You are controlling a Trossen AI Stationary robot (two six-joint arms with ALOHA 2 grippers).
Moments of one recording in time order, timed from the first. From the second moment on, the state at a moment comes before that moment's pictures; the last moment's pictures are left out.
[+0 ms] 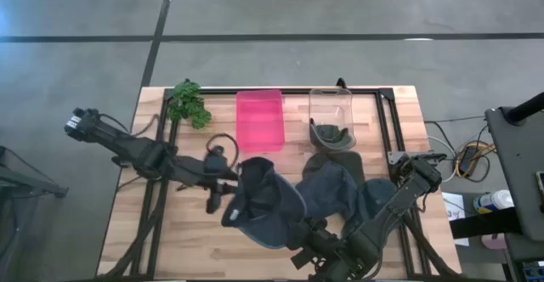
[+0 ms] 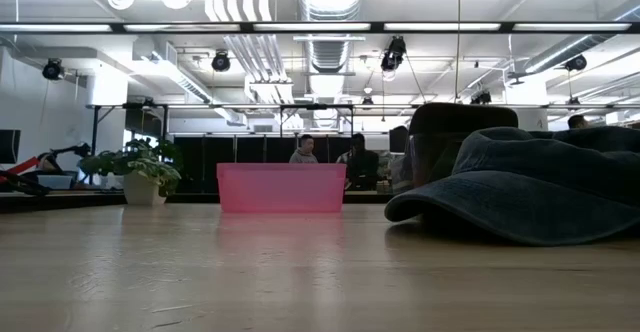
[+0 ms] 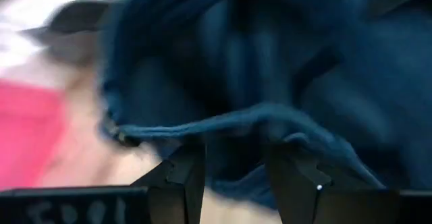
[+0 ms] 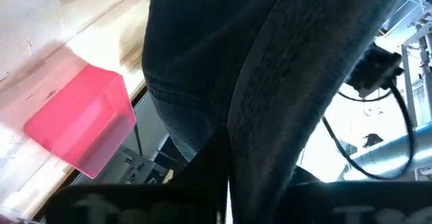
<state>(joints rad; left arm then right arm) -0.42 1.11 1.07 -0.46 -0.27 -0.52 0.75 2.04 1.97 -0.85 1.27 -1.03</state>
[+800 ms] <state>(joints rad) -0.51 1.45 1.15 -0.23 -0.08 -0.28 0.68 2.13 1.96 -0.69 1.08 -1.06</state>
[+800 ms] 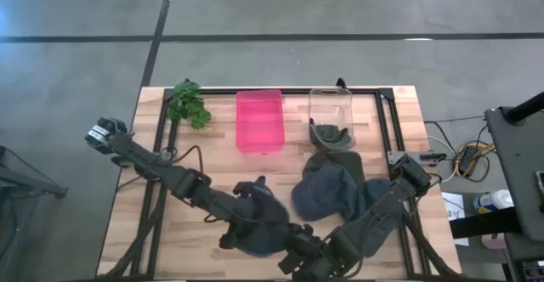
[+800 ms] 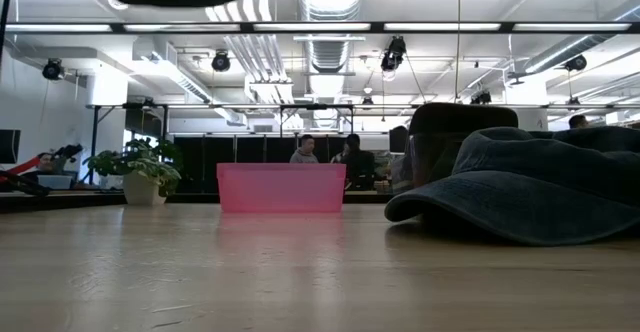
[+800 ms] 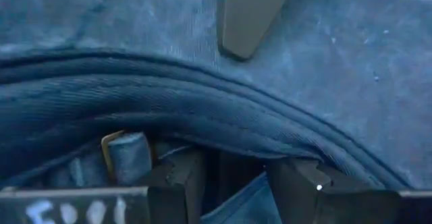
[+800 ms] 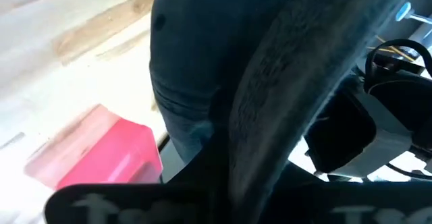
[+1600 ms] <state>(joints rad) -0.53 1.17 1.22 -0.84 -0.31 -0.47 0.65 2.12 1.95 -0.64 1.04 -1.13</state>
